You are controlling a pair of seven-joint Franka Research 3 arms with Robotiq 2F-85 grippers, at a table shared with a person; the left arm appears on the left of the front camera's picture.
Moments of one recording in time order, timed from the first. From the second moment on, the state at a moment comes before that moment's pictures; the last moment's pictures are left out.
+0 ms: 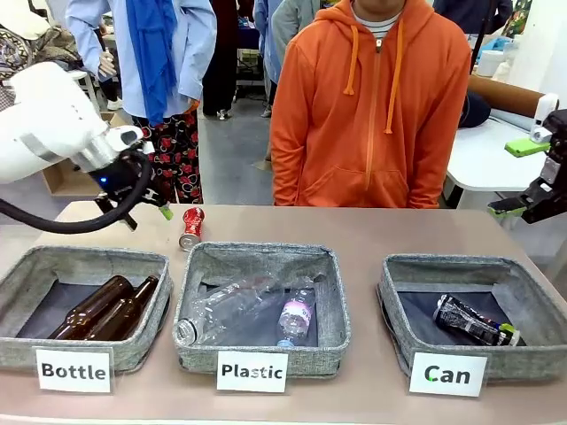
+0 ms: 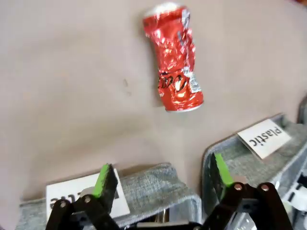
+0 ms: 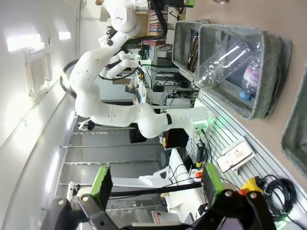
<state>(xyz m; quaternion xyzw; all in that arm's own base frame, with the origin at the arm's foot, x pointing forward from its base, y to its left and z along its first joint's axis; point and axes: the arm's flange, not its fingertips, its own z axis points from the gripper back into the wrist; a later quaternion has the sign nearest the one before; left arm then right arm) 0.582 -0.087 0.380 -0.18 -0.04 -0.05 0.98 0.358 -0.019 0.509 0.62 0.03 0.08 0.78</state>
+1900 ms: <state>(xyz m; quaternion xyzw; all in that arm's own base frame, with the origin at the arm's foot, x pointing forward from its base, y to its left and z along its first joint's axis) 0.654 -0.189 0.314 -0.06 -0.06 0.05 1.00 0.358 -0.019 0.509 0.62 0.03 0.08 0.78</state>
